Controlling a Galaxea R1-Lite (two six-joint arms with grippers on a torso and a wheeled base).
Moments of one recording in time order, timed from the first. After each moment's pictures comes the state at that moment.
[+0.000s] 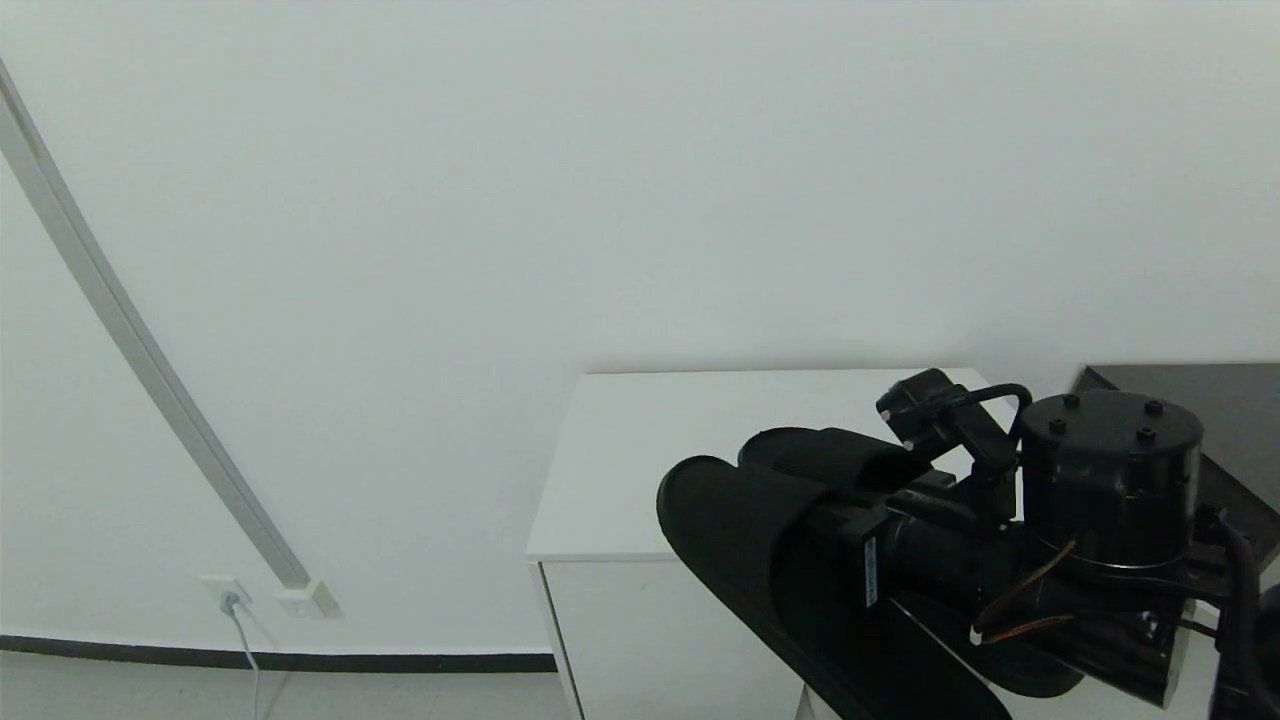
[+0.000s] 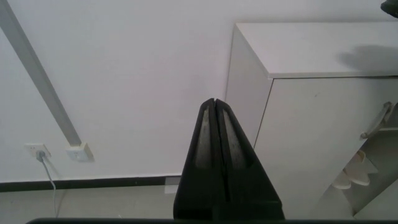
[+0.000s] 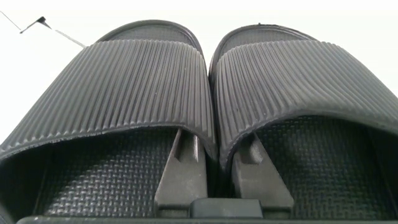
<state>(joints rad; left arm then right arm) 0.00 0.00 0.00 0.00 0.00 -0.01 0.81 1.61 -0.65 -0.71 -0.12 0.14</state>
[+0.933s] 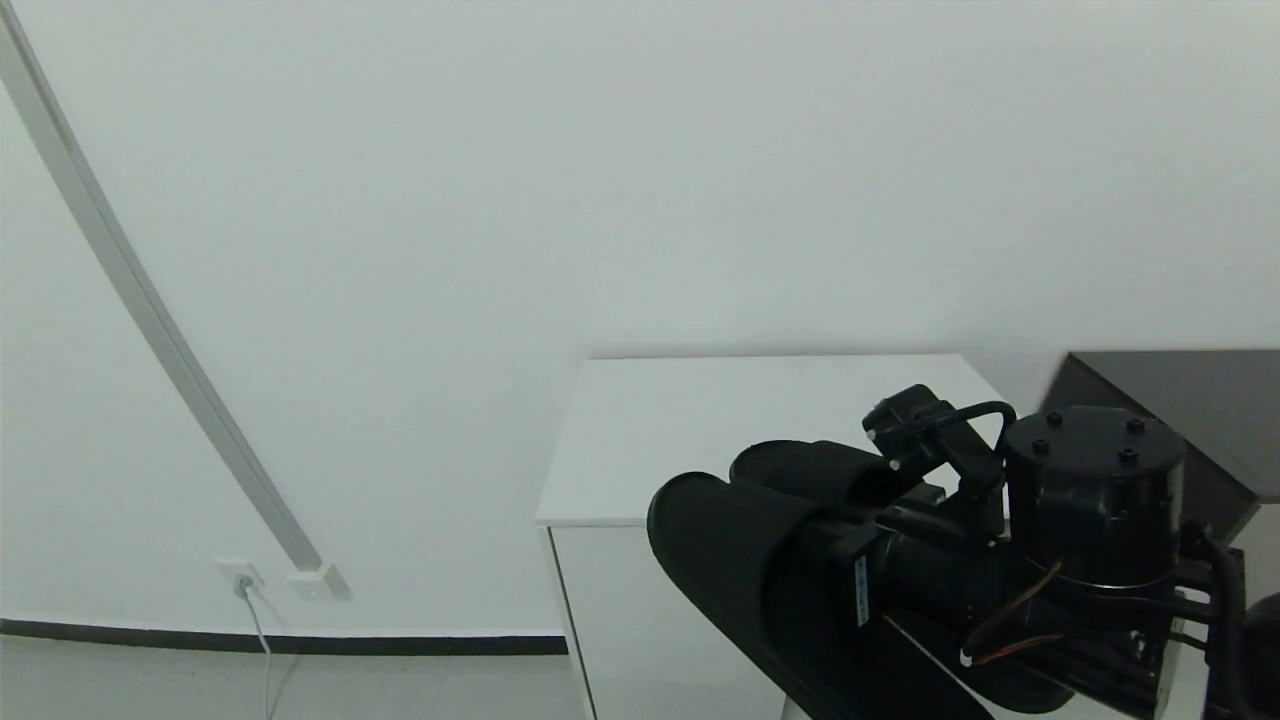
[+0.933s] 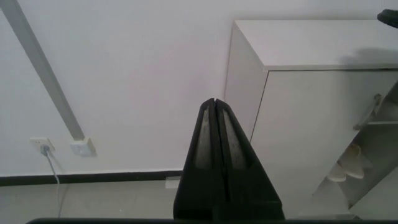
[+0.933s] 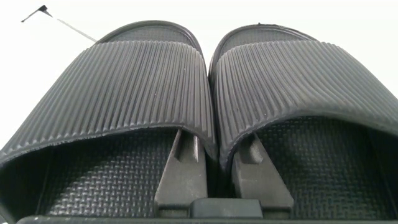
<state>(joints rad) 0.00 0.00 0.00 0.00 0.00 -0.01 0.82 1.63 -0.64 -0.71 -0.12 0.14</state>
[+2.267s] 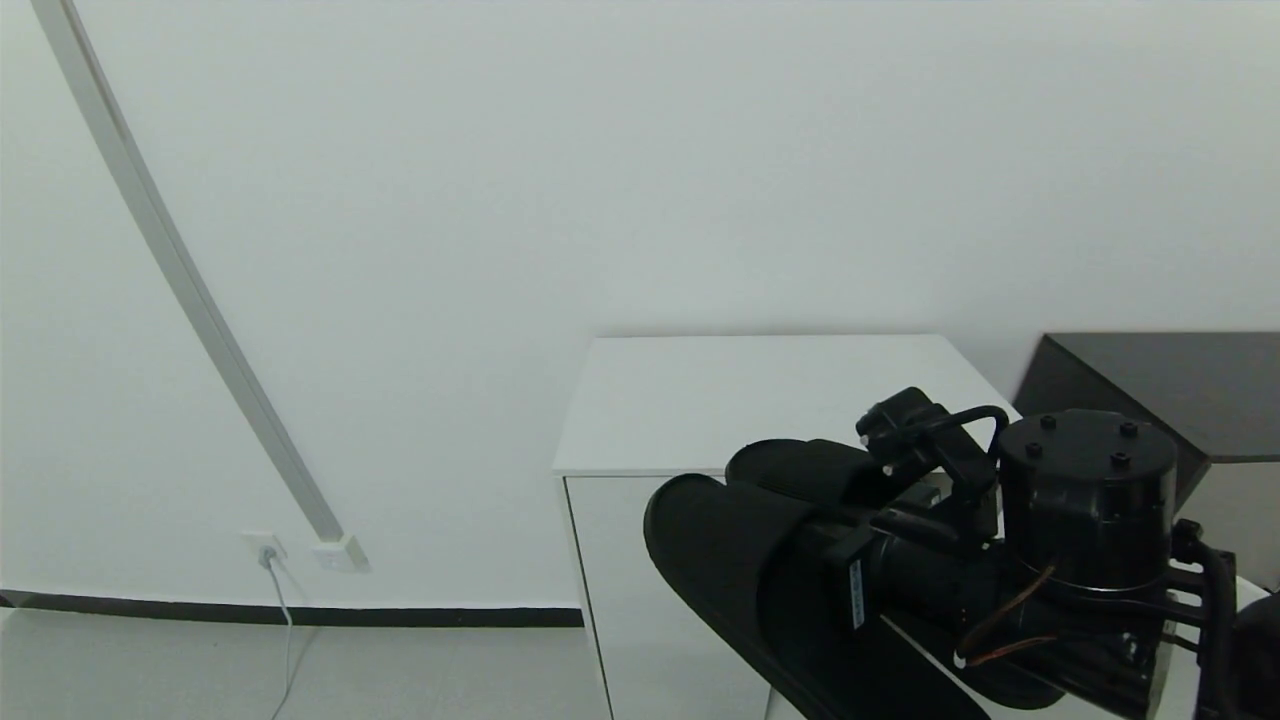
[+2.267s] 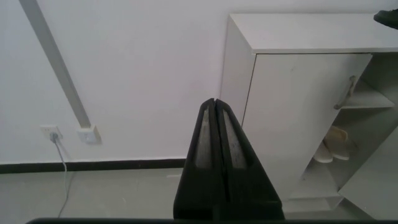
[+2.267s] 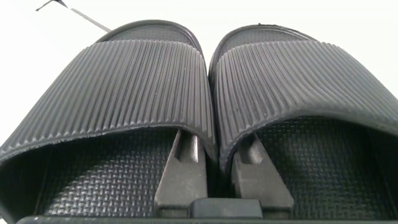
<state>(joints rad) 0.00 0.00 0.00 0.00 0.00 -0.01 0.83 1.64 -0.64 -0.73 -0.12 0.12</state>
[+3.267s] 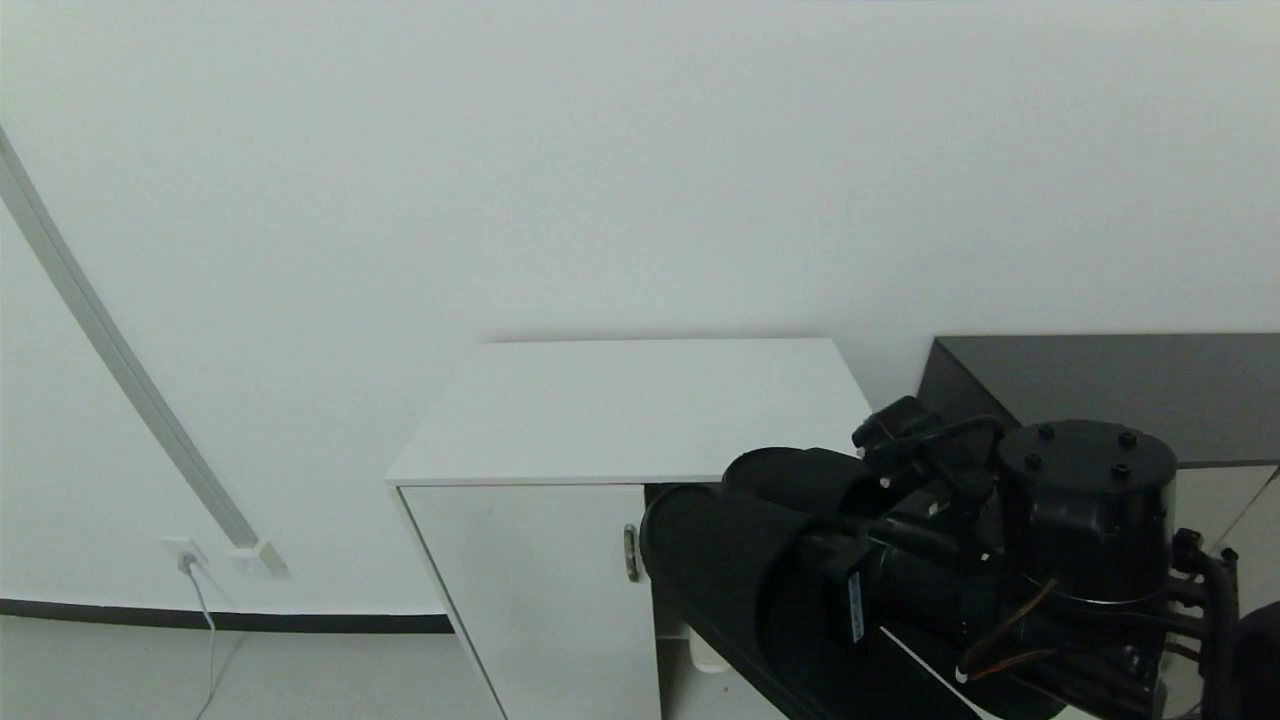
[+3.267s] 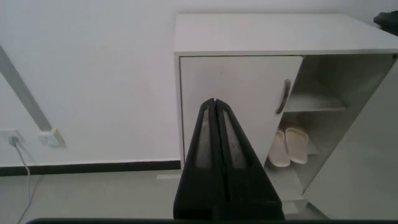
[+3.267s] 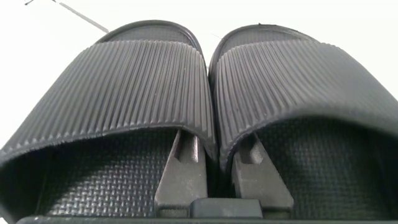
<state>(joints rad) 0.00 0.00 0.00 0.00 0.00 -0.01 0.84 1.63 -0.62 -0.73 -0.12 0.11</state>
